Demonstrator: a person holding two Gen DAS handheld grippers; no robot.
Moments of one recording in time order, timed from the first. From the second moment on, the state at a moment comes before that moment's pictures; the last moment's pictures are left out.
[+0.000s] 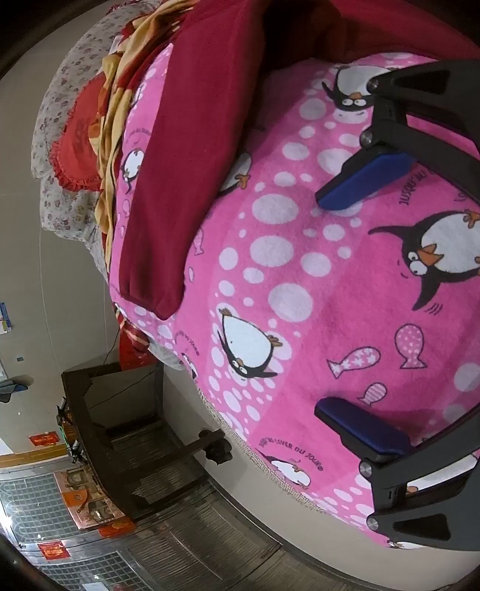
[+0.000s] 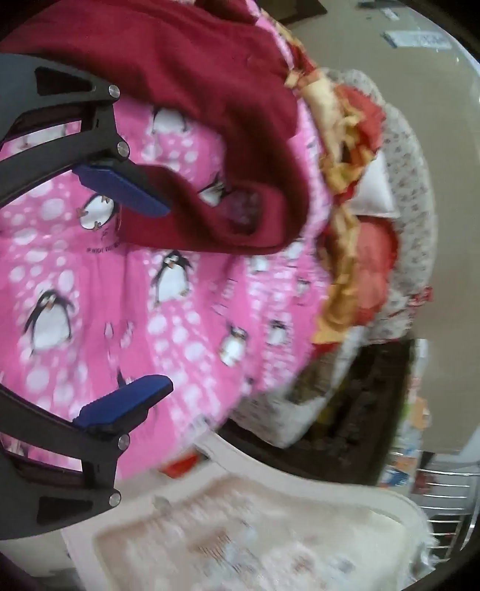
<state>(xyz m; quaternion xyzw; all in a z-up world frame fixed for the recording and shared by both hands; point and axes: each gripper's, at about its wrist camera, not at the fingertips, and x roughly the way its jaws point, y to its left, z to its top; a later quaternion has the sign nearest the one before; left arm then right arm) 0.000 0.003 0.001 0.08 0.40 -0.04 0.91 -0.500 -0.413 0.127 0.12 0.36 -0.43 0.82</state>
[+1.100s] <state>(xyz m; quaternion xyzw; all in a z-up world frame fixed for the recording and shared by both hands) -0.141 -0.091 0.107 0.14 0.36 -0.22 0.90 -0.345 -0.291 0.183 0.13 0.37 -0.26 0.89</state>
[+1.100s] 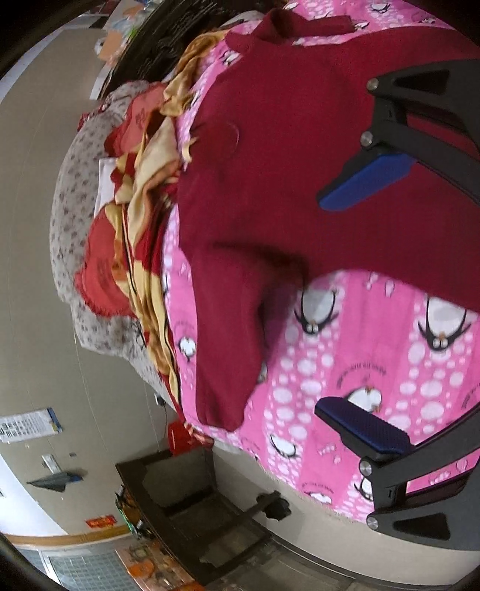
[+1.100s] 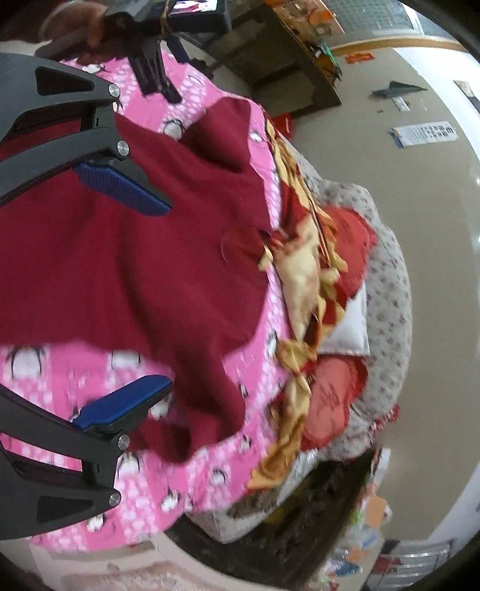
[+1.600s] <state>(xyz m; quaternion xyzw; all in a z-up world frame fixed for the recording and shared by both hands) -0.151 -0.118 0.094 0.13 0.38 -0.24 0.88 -0.301 -0.281 0.156 0.14 0.38 -0.26 0.88</state>
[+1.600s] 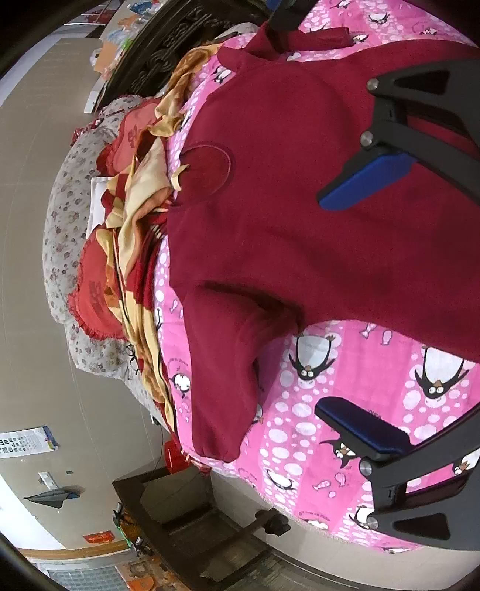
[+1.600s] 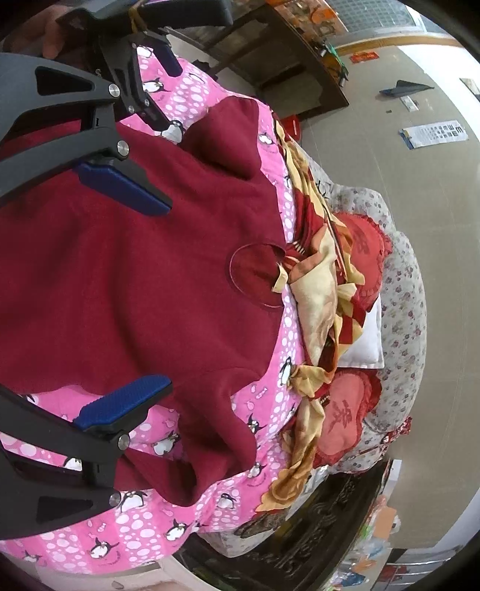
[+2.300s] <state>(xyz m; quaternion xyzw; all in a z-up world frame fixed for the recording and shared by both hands) -0.153 -0.128 0.093 0.12 0.38 -0.25 0.88 -0.290 -0.291 0.133 0.13 0.40 -0.27 0.86</state>
